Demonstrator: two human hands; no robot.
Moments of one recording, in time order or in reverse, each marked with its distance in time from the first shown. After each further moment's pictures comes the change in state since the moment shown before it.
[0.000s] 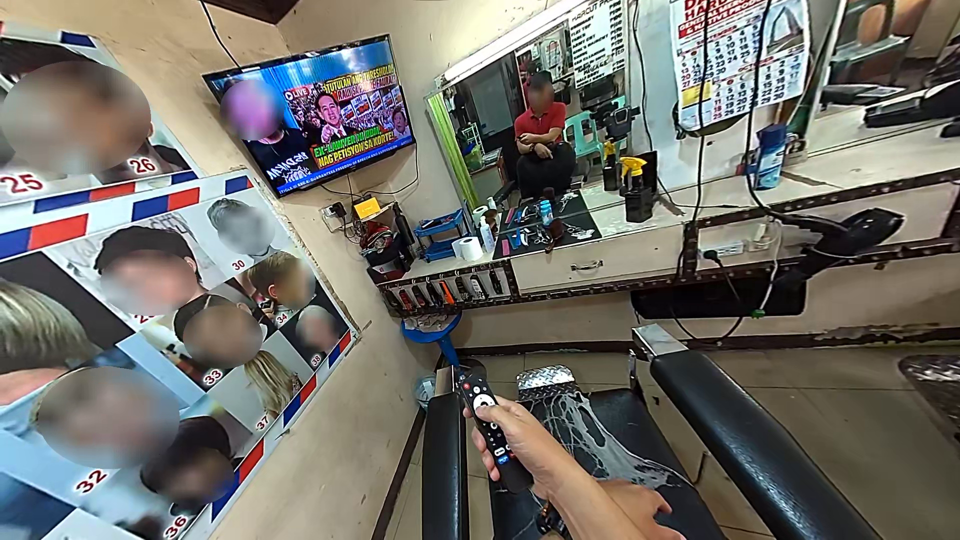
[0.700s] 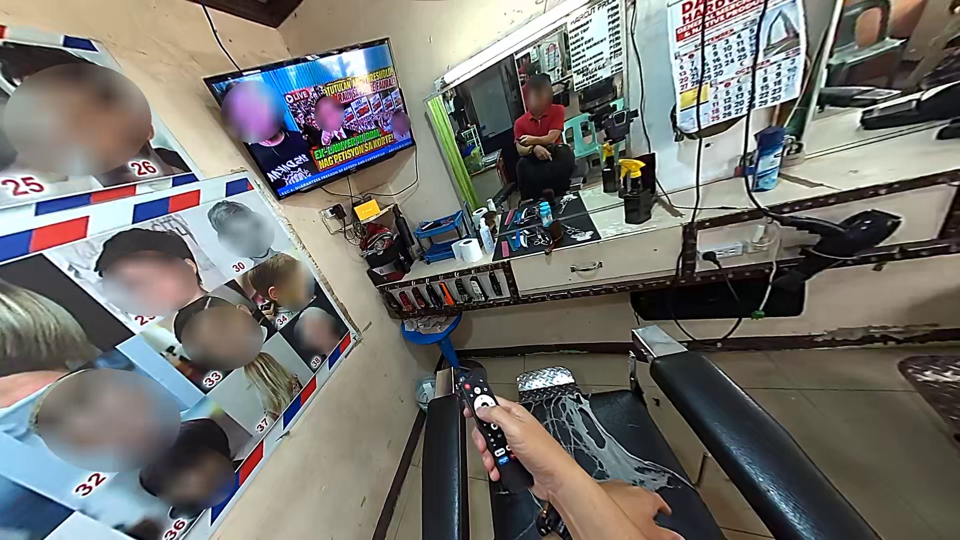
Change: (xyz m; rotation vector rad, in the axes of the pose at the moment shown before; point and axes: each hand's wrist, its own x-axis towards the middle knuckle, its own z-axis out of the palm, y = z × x) left_hand 0.043 -0.045 0.021 -0.018 0.055 0.106; right_hand 0.003 0.003 -0.003 0.008 -0.001 -0.019
